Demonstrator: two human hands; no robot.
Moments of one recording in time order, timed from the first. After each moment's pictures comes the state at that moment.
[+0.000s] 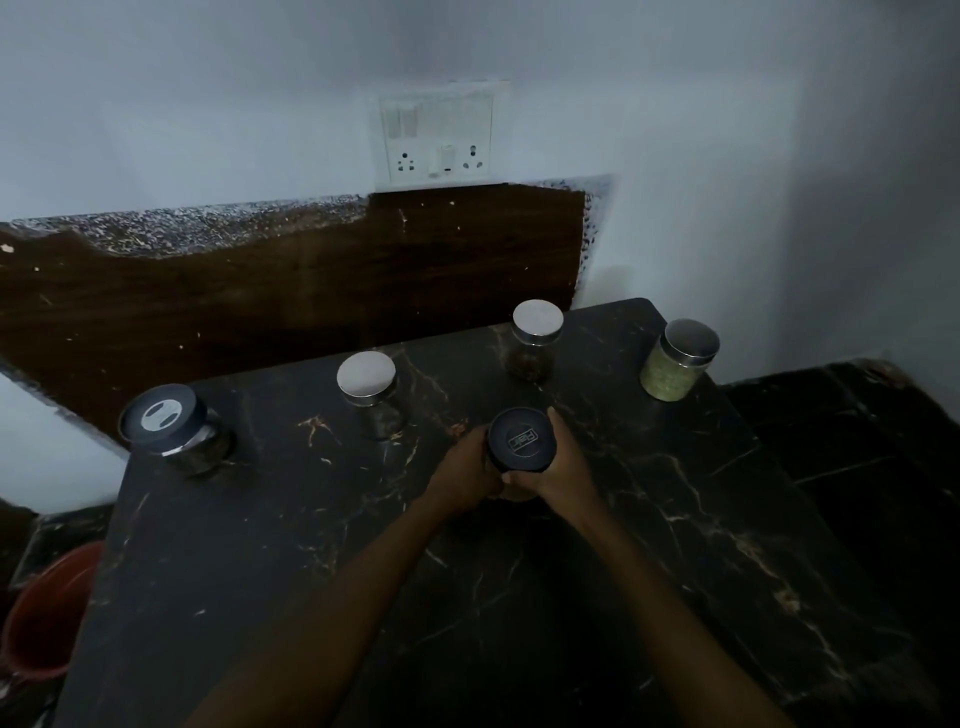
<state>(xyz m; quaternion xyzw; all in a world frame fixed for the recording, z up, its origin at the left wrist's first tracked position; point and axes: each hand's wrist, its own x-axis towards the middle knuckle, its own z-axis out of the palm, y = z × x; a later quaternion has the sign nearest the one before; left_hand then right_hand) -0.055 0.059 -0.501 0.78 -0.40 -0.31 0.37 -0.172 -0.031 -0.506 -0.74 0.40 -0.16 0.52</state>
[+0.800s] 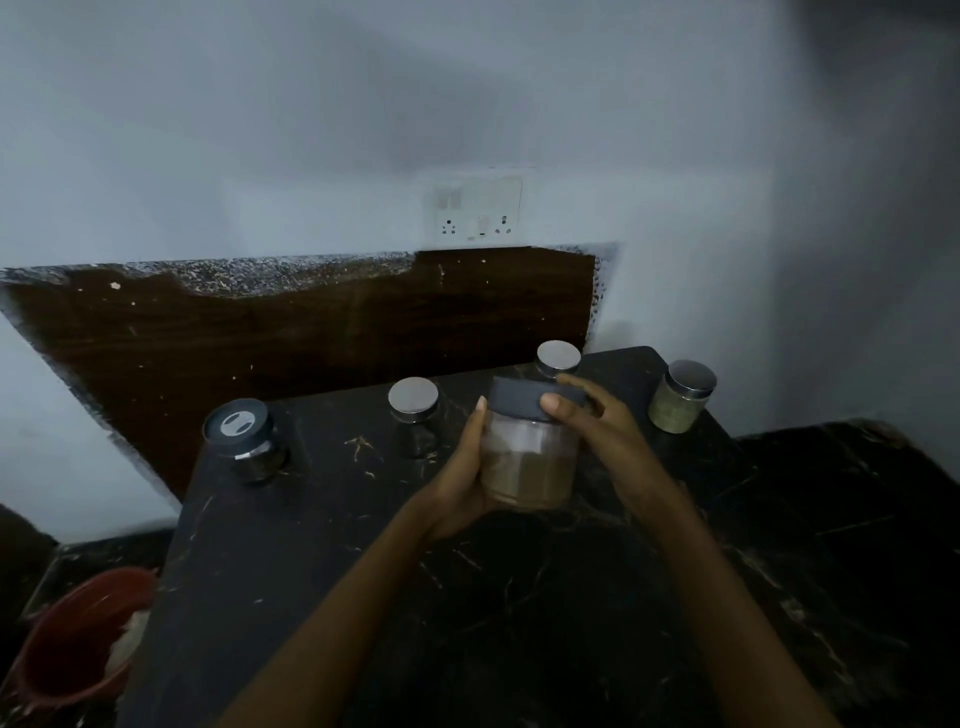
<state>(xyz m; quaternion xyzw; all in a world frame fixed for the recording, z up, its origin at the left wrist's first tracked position) -0.072 0.145 -0.387 0.48 -0.23 -0.59 0.62 -0.195 0.035 -0.341 -0.68 0.30 -0.21 0.64</state>
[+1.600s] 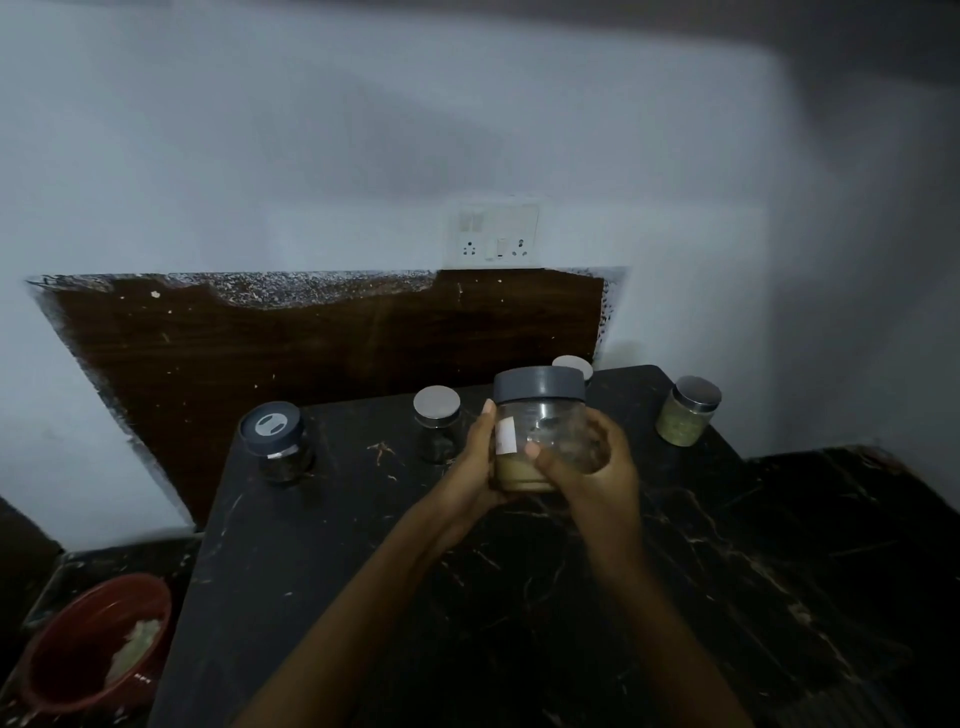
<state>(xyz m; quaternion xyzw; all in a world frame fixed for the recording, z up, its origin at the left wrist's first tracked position) -0.077 0.187 -0.367 0.49 -0.21 -0.53 0.65 -0.198 0.130 -0.349 -0.64 0.36 -0.36 0.58</state>
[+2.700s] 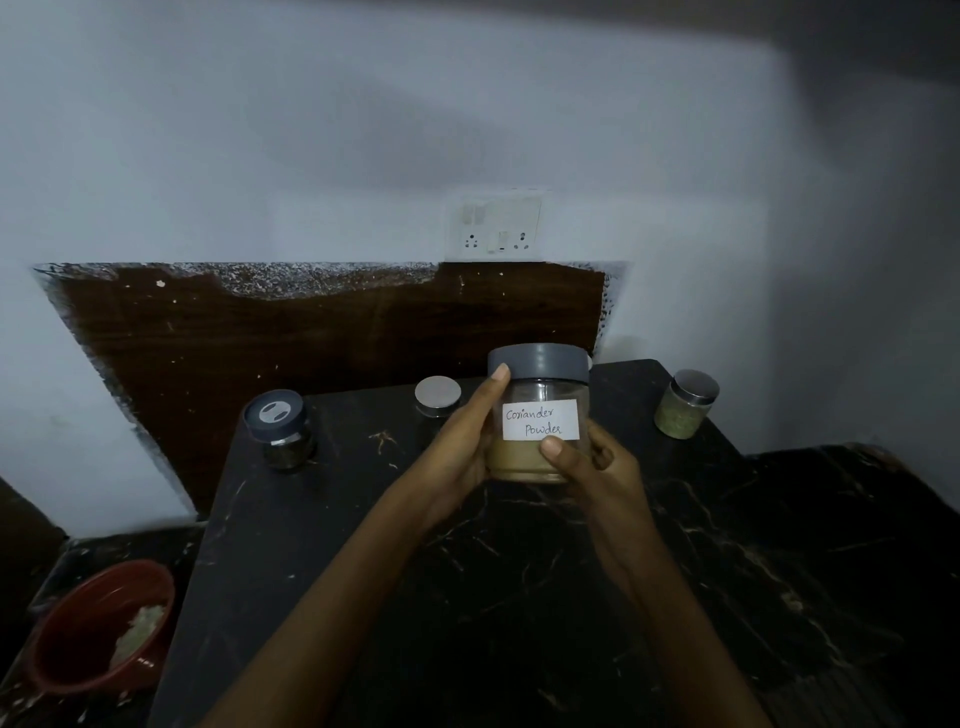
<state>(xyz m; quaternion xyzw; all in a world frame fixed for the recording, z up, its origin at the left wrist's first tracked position) -0.084 0.204 -0.331 0.49 -0.26 -0.49 0.67 -0.219 0.137 -0.335 -0.60 0.26 -0.29 0.70</state>
